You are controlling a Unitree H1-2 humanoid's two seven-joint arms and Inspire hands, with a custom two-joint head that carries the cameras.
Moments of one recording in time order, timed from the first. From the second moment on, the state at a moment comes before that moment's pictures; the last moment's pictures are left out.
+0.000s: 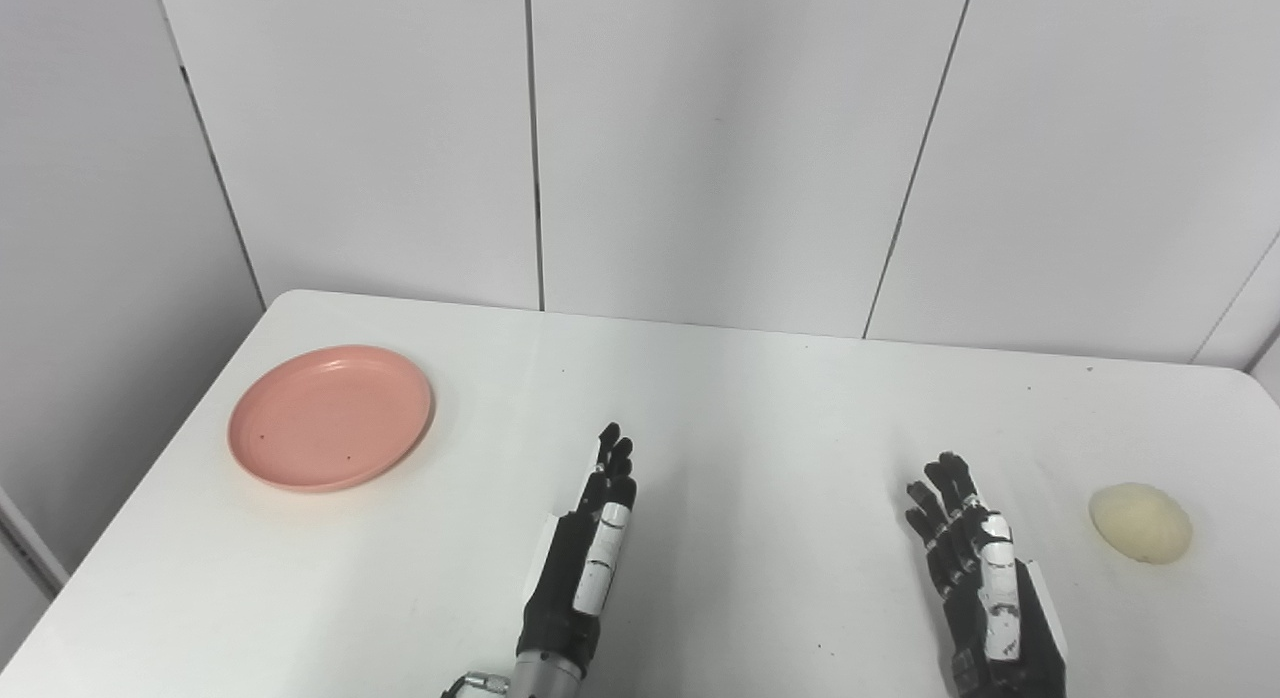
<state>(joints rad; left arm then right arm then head) -0.09 -0.17 -0.19 0.09 0.11 -0.10 0.06 -0.02 -0.09 -0.07 -0.04 0.23 -0.09 0.12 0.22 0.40</state>
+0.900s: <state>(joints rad) -0.11 -0.17 -0.20 0.12 0.11 -0.14 0.07 -0.04 -0.09 -0.08 -0.02 0.23 -0.10 0.12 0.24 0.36</state>
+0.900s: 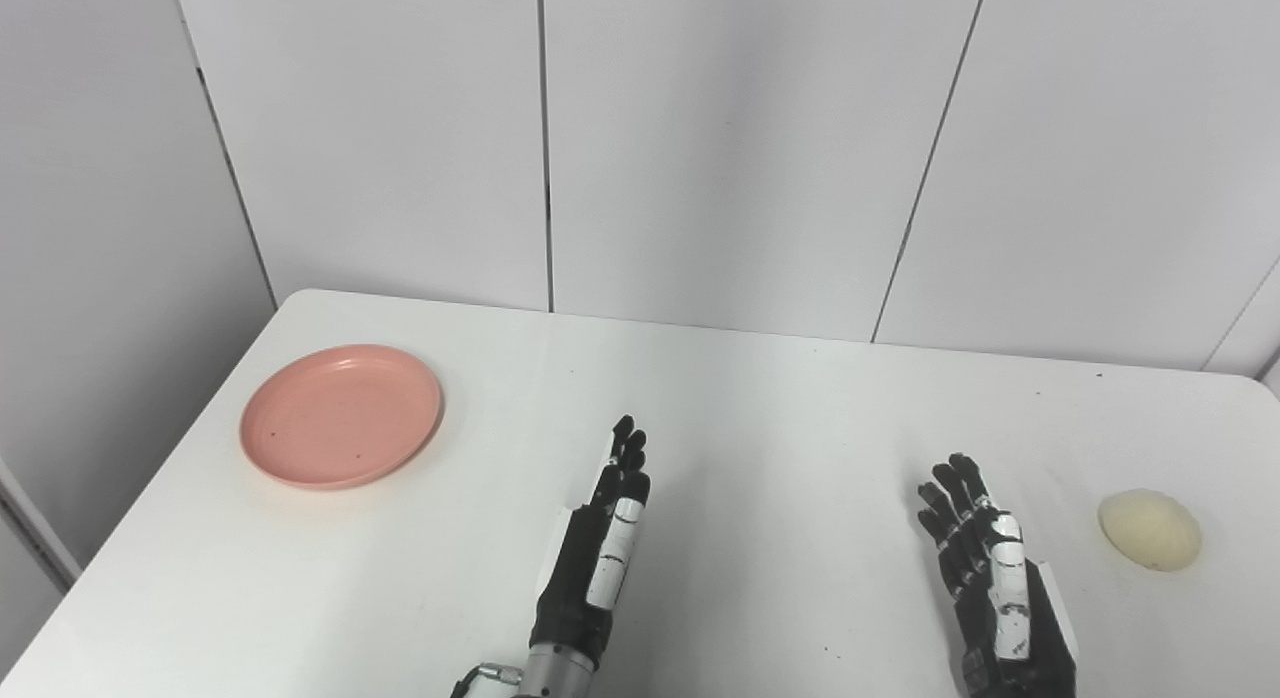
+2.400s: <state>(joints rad) -0.35 -0.09 0.00 0.05 0.09 -0.20 0.13 -0.04 -0.09 -0.08 -0.03 0.22 -0.11 0.12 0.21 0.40</state>
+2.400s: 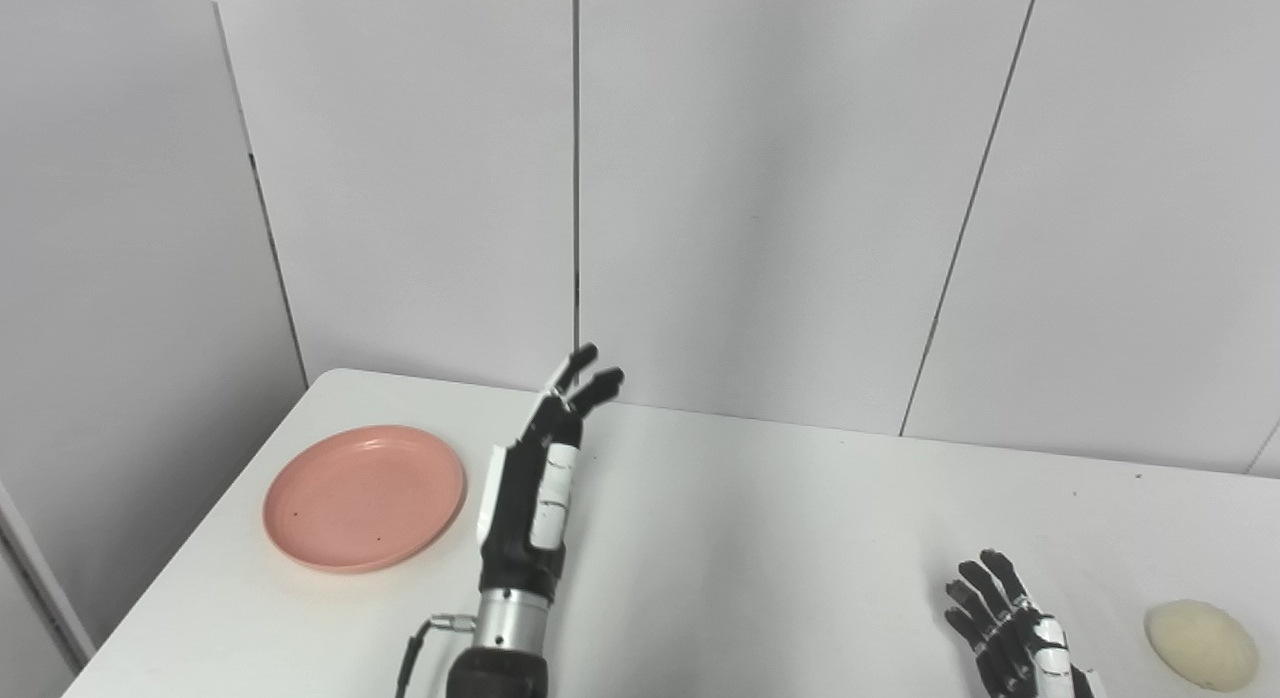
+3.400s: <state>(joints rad) -0.47 0.26 0.32 0.52 0.12 -0.39 0.38 -0.03 -0.09 -0.08 -0.04 0.23 -0.11 0.12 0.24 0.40</state>
